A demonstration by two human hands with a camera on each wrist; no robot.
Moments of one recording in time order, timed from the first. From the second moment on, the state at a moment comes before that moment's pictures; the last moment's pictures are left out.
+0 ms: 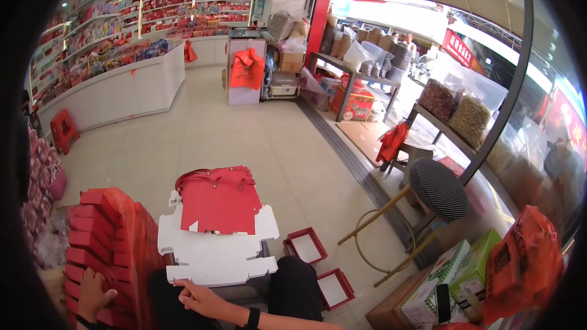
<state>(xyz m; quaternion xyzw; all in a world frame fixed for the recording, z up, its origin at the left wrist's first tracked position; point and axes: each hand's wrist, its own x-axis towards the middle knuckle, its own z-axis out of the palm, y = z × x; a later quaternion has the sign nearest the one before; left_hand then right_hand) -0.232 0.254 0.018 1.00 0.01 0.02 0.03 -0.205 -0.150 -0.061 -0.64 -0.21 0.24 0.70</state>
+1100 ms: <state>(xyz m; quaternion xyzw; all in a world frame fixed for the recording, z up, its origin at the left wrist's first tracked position) -0.238 0.233 0.047 1.00 -0.04 0.06 -0.05 -0.194 -0.231 -0.011 -0.68 -0.11 0.16 0.71</state>
